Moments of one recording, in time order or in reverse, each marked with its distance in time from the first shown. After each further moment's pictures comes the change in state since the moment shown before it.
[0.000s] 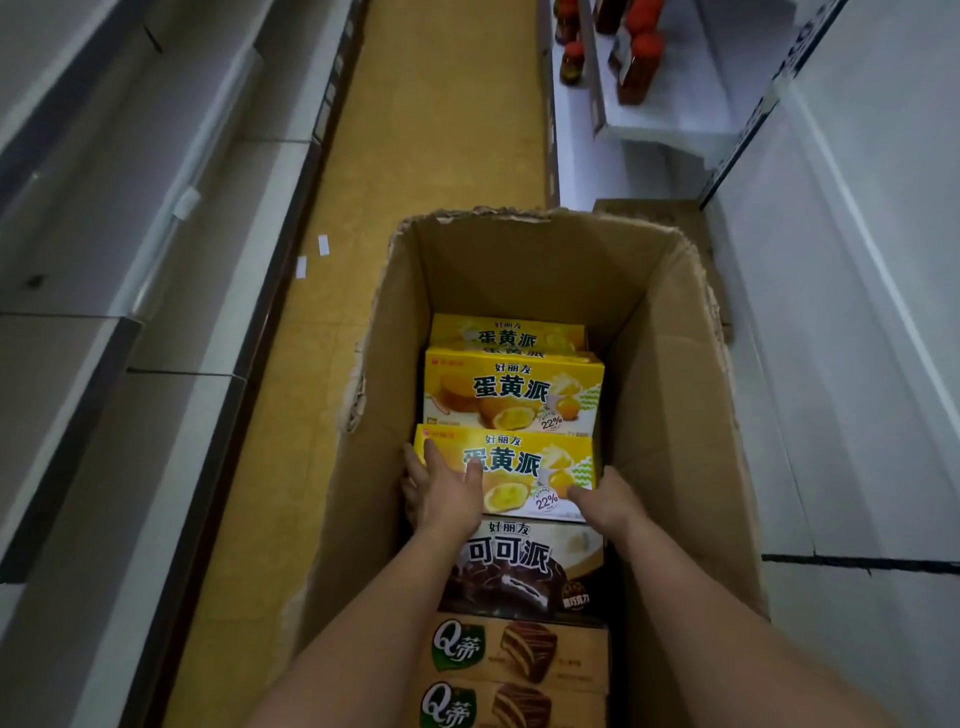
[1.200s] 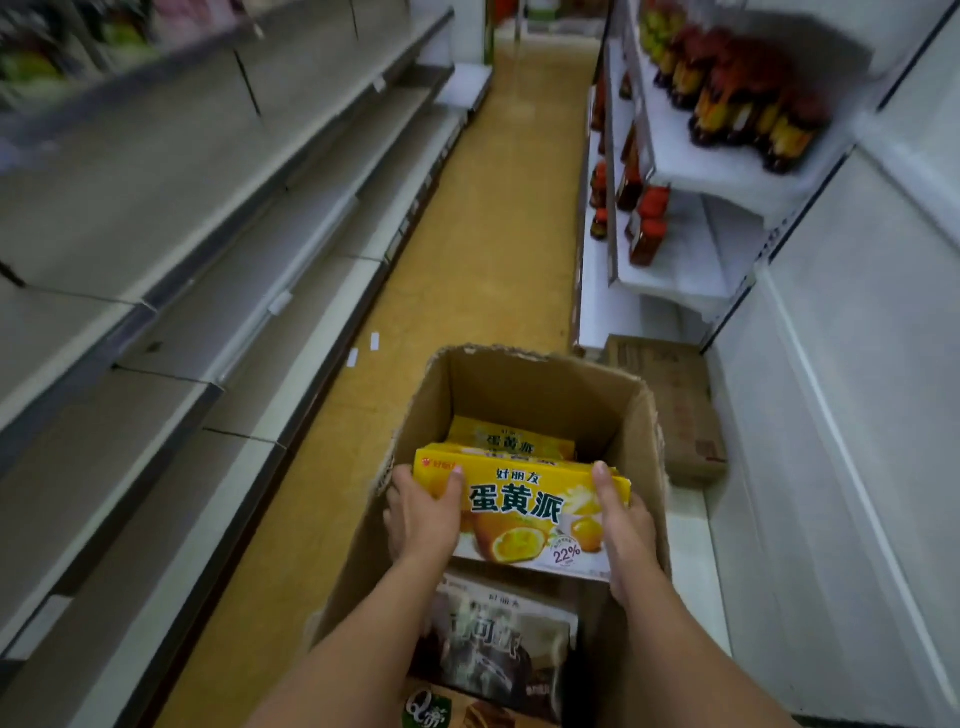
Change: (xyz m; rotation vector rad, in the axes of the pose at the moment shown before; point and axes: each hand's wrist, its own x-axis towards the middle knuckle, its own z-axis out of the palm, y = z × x) left_hand -0.087 0.073 -0.087 -0.372 0.337 0.001; right_hand -0.095 -0.065 -0.088 0.660 0.160 -0.221
